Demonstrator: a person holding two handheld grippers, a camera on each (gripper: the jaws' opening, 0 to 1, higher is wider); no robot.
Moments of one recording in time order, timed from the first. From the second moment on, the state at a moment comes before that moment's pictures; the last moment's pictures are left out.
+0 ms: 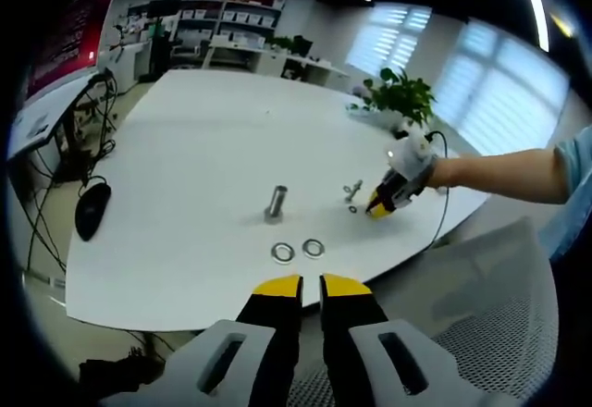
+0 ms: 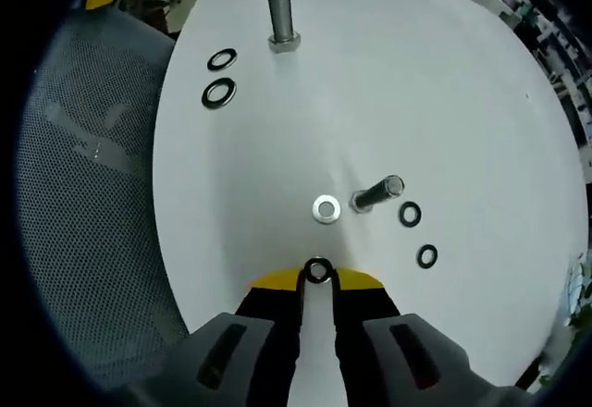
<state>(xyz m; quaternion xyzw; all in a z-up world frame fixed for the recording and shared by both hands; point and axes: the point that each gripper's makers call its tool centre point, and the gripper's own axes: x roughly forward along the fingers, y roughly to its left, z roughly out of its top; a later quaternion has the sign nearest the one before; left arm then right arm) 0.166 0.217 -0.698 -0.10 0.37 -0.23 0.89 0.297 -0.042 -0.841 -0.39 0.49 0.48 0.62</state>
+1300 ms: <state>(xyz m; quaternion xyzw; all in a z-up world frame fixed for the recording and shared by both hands) 0.164 0.216 -0.700 -0.09 0.38 -0.24 0.89 0.333 -0.012 -0.772 -0.34 0.41 0.45 0.71</state>
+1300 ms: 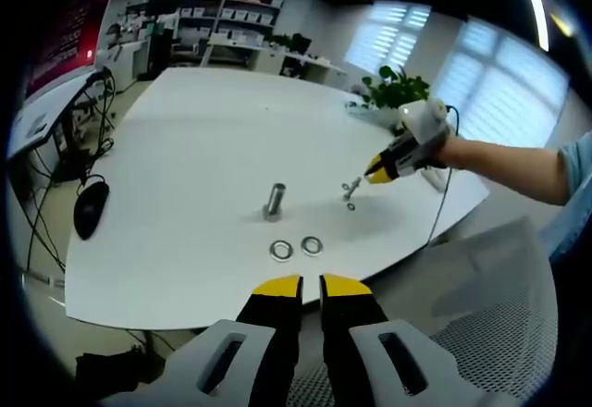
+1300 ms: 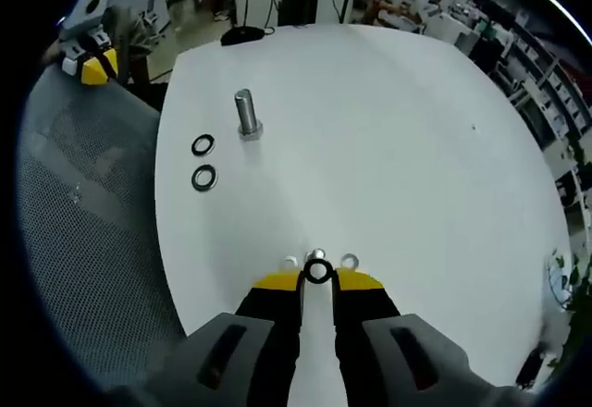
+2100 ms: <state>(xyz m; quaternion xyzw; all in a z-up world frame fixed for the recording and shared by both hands) 0.164 0.216 -0.701 -0.09 0.38 -0.24 0.89 0.339 -0.004 -0.784 -0.36 0.42 0.46 0.69</state>
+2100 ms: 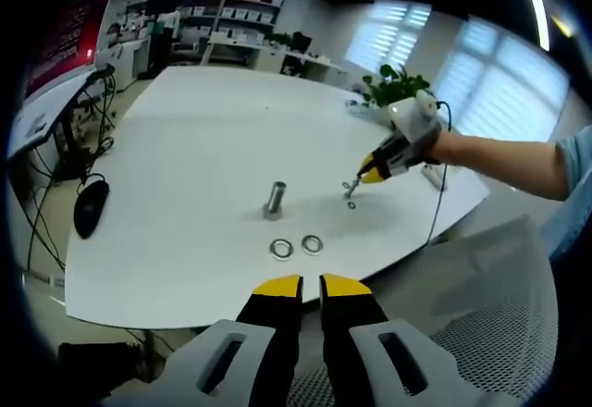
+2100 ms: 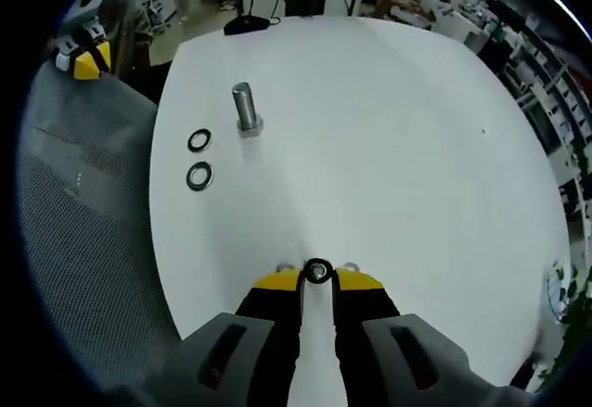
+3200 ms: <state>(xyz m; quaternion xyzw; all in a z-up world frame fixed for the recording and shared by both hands) 0.163 0.217 -0.703 -0.09 0.39 -0.23 0.89 0.339 -0.008 -0.836 -0.39 0.47 0.45 0.65</state>
